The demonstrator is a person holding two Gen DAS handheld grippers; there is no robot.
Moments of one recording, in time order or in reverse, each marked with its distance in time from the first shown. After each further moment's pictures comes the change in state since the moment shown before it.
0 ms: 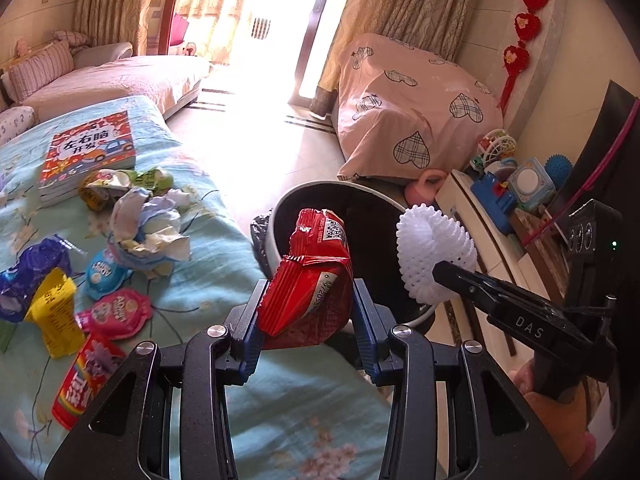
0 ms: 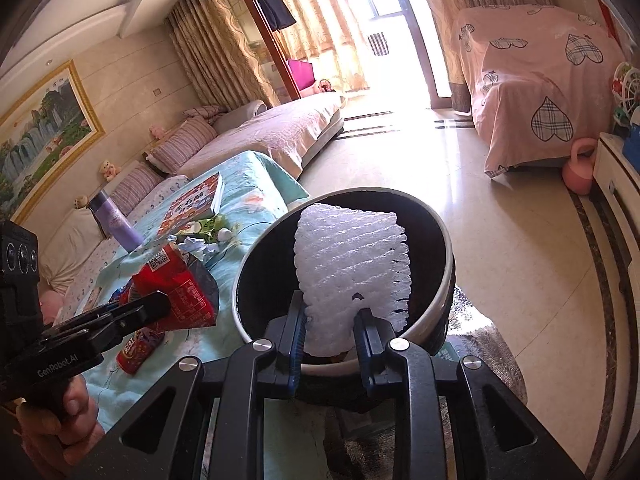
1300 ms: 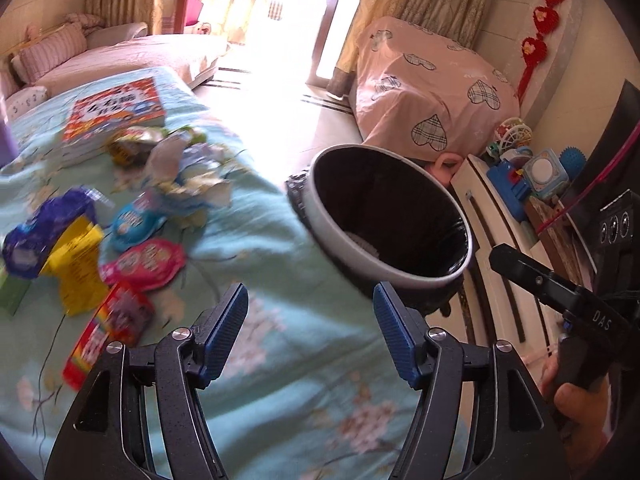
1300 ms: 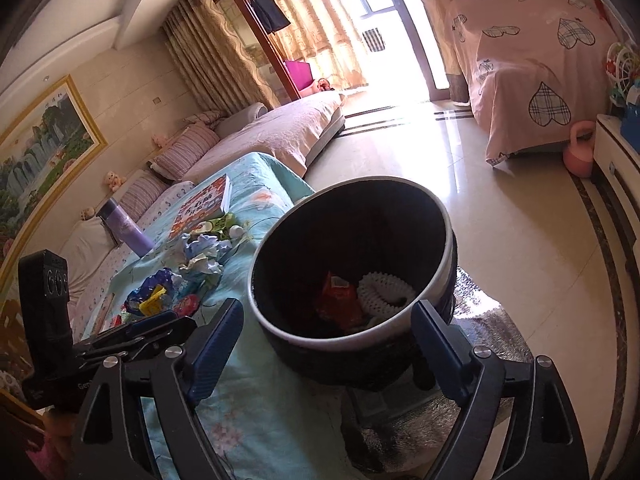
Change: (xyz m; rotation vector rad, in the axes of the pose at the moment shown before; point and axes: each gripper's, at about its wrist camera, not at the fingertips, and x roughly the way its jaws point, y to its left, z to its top) left arm -0.014 0.031 -0.034 -0.047 0.064 0.047; right arm -0.019 0.003 -0.016 0.060 0.001 0.037
